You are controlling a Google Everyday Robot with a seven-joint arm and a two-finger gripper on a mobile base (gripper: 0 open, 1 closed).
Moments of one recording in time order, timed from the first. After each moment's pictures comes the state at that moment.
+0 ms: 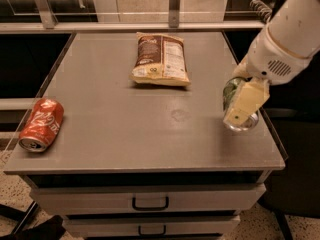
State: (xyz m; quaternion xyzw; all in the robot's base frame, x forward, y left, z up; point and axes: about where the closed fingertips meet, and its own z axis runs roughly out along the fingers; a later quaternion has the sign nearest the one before) arm 0.477 -0.163 0.925 -0.58 0.80 0.04 0.16
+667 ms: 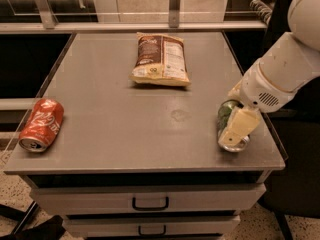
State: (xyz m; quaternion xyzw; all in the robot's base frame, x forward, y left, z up) arm 0.471 -0.169 0.865 -0.57 0.80 0.06 0.17
